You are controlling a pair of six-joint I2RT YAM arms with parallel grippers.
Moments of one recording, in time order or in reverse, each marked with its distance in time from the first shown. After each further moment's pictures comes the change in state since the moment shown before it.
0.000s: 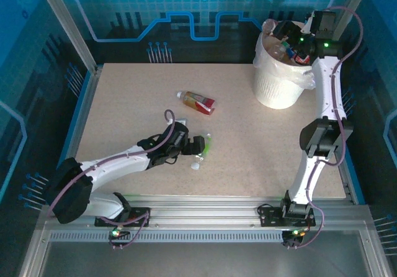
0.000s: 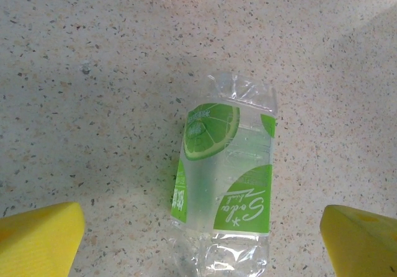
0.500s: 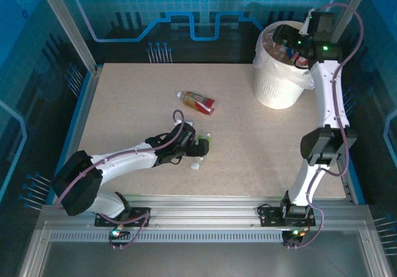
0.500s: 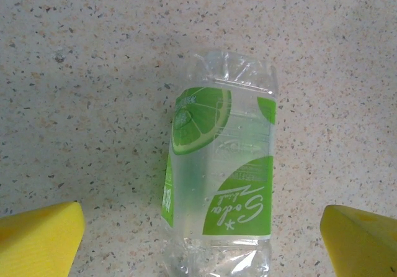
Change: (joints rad) left arm -0.029 0.089 0.049 -0.026 0.000 0.027; right arm 0.060 -0.094 -0.080 0.000 0.208 -0.172
